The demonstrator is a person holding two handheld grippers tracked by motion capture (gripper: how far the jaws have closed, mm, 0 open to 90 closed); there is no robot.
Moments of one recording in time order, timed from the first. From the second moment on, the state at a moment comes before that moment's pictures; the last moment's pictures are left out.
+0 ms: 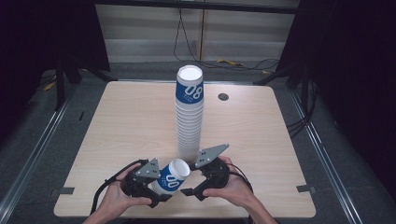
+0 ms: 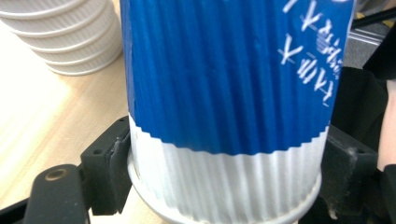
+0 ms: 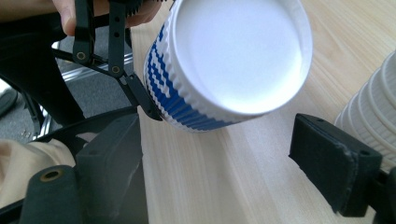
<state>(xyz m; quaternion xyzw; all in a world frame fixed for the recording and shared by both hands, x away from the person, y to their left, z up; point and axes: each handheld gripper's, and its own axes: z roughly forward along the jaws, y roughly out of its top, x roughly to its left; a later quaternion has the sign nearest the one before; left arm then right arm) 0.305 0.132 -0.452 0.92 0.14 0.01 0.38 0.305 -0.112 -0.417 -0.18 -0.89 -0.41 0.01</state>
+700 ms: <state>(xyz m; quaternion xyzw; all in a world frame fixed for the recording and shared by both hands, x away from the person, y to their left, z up) 0.297 0.122 -0.461 0.93 0.11 0.01 0.35 0.315 -0.096 -0.414 -0.13 -0.93 -0.34 0.04</state>
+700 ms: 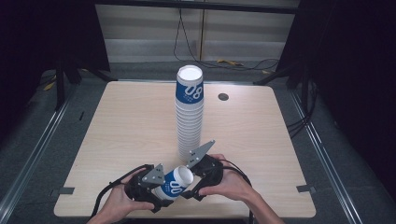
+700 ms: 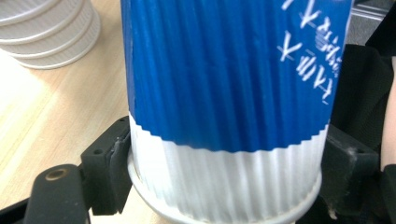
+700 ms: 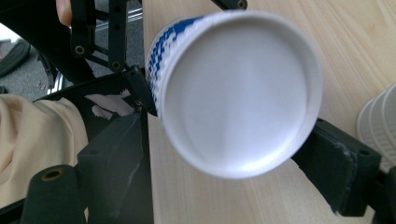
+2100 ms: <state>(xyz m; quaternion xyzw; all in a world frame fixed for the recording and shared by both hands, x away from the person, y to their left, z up) 0.296 0.128 -0.459 0.90 0.10 0.03 0.42 0.321 -0.098 -0.410 -0.14 -0.92 -0.35 0.06</state>
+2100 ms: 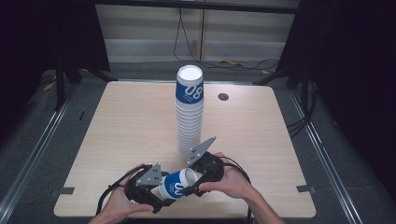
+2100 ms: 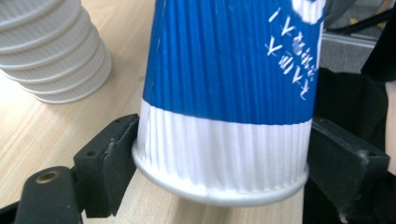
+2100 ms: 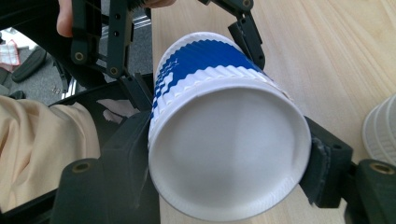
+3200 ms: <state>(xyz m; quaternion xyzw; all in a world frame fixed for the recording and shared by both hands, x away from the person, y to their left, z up) 0.298 0.154 -0.440 0.82 0.15 0.04 0.54 0.310 -0.133 -0.428 -0.19 -0.87 -0.45 0.04</state>
